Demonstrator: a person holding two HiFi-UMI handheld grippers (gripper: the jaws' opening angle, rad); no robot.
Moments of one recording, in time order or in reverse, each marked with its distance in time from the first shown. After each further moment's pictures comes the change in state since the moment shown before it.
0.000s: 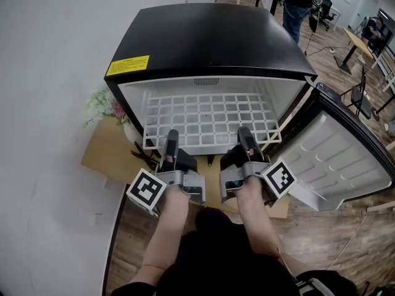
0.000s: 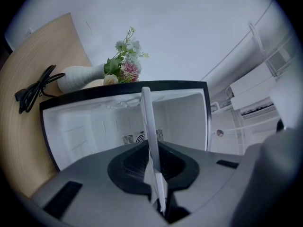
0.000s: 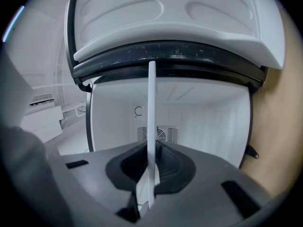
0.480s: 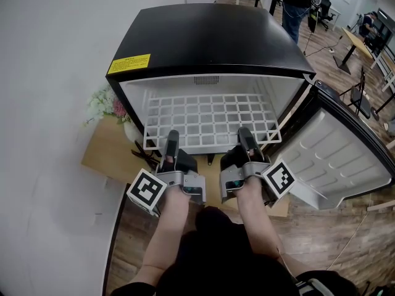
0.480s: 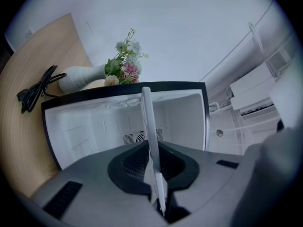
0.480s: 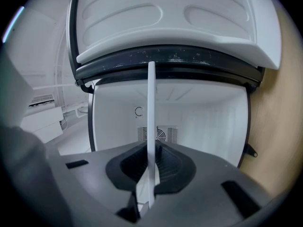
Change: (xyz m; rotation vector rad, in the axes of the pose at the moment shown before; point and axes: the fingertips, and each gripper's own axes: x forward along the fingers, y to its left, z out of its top) left arm -0.011 -0.002 -0.002 0.000 0.006 0.000; right arm -0.012 0.001 -0.003 0.007 -0.007 0.005
